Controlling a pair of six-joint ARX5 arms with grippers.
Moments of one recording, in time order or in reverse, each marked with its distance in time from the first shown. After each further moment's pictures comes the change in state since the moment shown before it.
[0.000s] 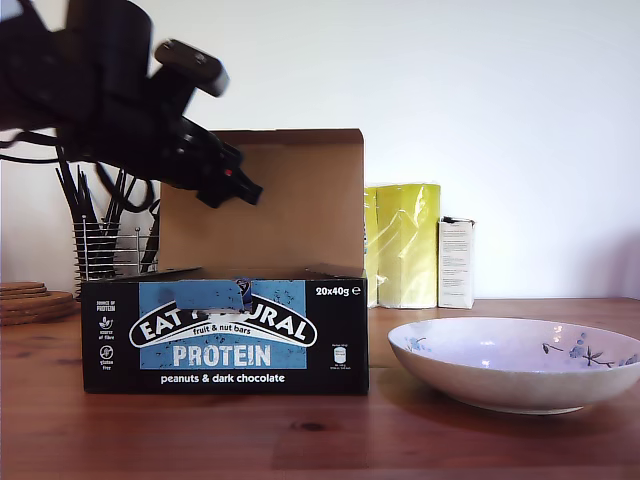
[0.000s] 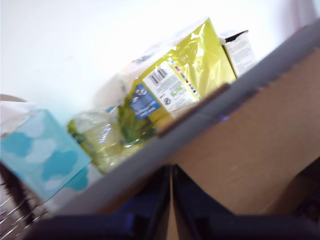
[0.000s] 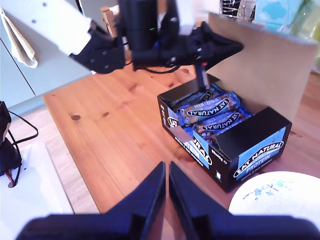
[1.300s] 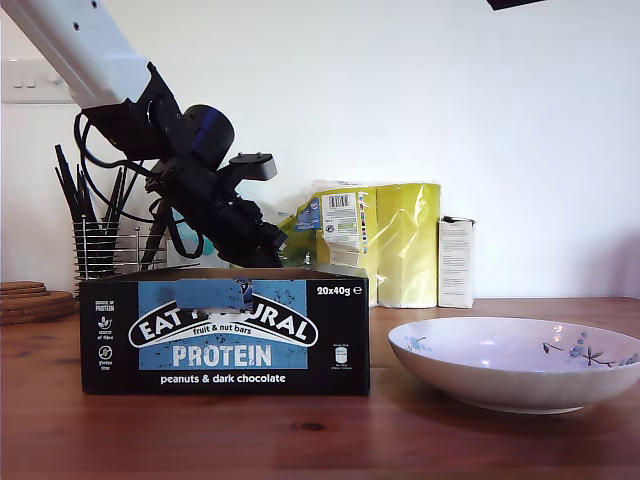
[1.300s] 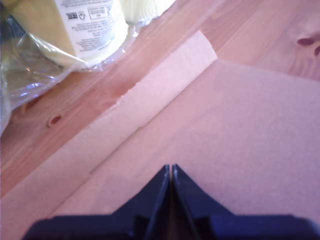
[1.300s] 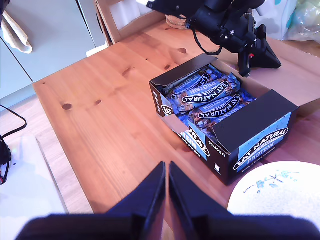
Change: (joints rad) left arm 0.084 0.443 0.755 -0.919 0.275 -0.046; right arm 0.000 0.142 0.000 0.073 0.000 0.000
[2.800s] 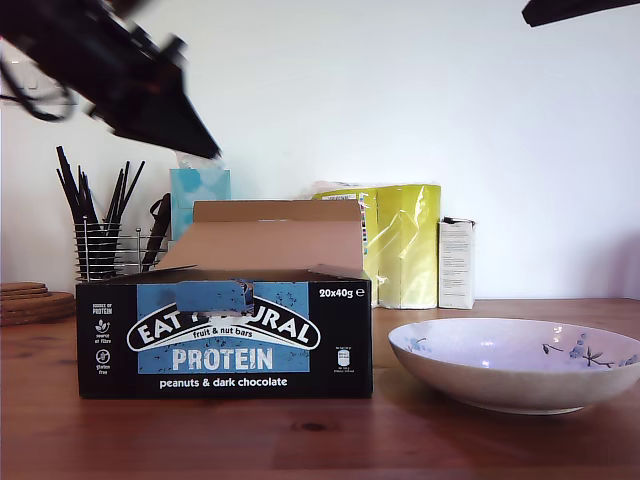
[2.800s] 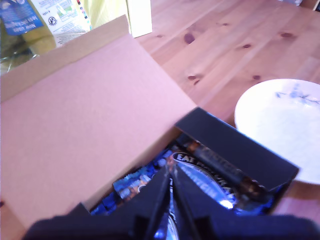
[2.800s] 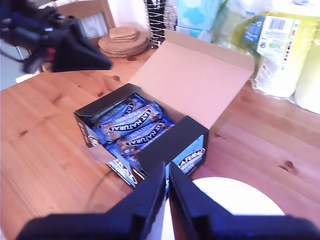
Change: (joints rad) left arm 0.008 -0.903 -0.747 0.044 0.095 -0.179; right arm -0.179 0.011 0.000 0.110 0.055 -0.056
